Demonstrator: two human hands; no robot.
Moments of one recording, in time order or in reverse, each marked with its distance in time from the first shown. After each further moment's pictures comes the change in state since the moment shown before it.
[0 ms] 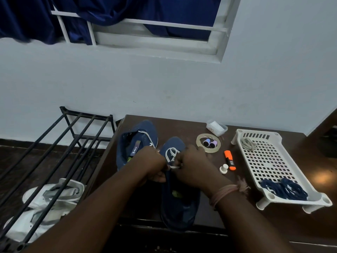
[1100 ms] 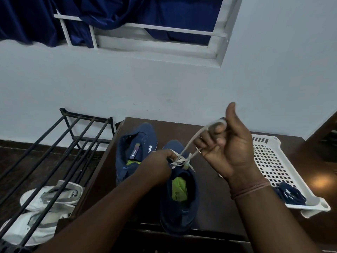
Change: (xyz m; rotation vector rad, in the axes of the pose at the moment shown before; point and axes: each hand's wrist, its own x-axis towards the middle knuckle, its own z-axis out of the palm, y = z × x) left_hand 0.004 -0.005 0.011 0.475 0.031 0.350; right_hand -0.014 0.016 -0.074 2.069 0.062 -0.236
